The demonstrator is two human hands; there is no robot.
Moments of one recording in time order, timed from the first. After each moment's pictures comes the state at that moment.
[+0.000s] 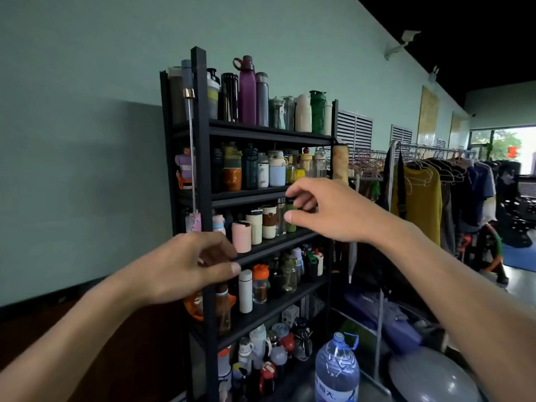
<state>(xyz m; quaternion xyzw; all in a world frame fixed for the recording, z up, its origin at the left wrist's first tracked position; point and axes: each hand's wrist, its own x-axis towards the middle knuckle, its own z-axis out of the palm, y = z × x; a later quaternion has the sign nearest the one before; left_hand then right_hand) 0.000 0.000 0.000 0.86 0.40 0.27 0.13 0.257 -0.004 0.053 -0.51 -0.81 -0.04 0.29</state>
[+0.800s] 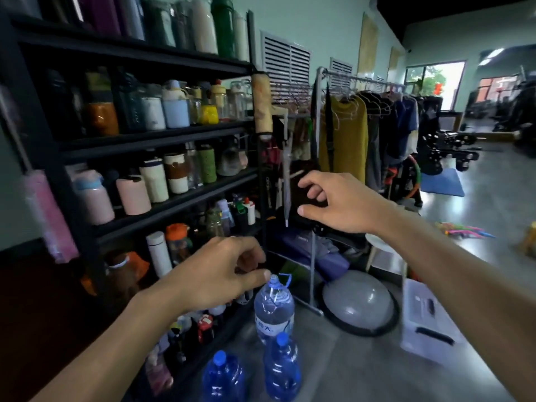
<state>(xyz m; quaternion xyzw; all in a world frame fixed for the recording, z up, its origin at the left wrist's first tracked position) 0.282 0.077 -0.119 0.91 0.31 0.18 0.18 0.520 0.039 -0.063 -0.65 -0.72 -0.01 0.24</state>
